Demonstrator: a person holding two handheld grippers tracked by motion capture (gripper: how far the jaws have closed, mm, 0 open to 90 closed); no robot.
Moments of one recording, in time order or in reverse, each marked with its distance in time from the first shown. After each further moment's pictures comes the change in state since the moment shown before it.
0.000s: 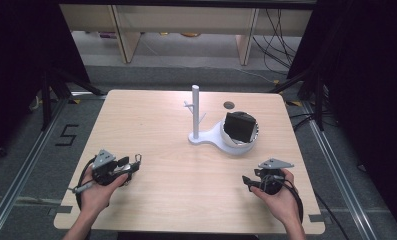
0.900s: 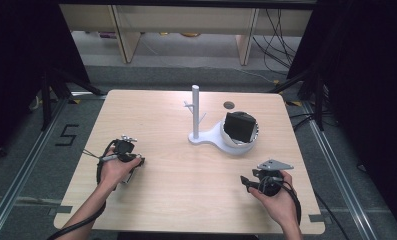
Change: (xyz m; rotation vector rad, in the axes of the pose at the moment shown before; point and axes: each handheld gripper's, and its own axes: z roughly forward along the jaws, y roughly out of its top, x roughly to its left) left arm 0.009 0.027 0.067 0.429 0.125 0.013; right arm 0.008 0.003 -0.005 -0.010 0.000 0.012
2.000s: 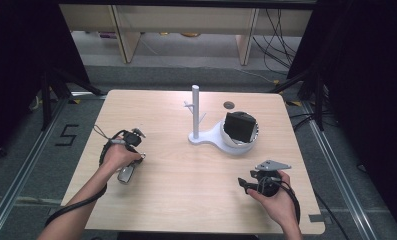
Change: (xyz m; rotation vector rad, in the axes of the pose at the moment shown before) left arm 0.000 0.040 0.009 0.314 -0.037 0.143; right arm 0.001 -0.001 0.004 0.017 0.041 -0.017
